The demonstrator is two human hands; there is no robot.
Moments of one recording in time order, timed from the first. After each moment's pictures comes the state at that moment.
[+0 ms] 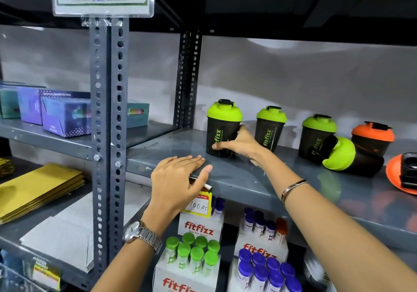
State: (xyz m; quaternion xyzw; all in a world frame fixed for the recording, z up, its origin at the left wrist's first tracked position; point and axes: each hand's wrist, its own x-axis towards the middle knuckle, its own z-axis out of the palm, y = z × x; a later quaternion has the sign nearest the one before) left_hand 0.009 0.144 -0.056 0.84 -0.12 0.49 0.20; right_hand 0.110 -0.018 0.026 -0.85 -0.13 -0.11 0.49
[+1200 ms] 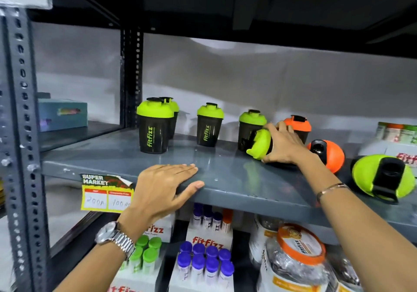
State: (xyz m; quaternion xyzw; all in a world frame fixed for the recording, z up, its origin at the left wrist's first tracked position) left_hand -0.013 0.040 -0.044 0.85 -0.27 0.45 0.12; right_hand 0.061 -0.267 0.050 -0.97 -0.02 -0.25 -0.03
